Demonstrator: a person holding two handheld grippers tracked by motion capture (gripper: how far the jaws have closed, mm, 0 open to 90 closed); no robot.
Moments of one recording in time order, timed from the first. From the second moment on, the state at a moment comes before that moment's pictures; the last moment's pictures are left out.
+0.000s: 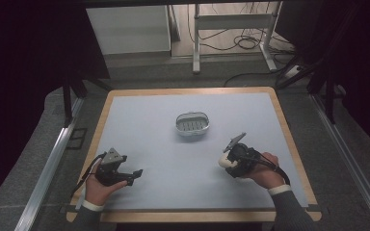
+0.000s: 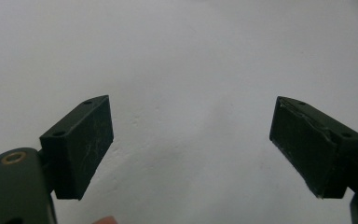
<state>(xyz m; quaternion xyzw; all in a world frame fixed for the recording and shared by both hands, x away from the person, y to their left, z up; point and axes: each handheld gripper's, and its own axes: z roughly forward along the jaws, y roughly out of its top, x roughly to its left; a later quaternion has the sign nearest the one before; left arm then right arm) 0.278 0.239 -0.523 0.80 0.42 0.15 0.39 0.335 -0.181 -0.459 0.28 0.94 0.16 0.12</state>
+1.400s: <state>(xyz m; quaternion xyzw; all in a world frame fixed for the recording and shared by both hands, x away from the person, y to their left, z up) 0.279 0.238 -0.524 0.81 0.42 0.15 0.39 0.378 -0.165 -0.438 0.26 0.94 0.19 0.13</state>
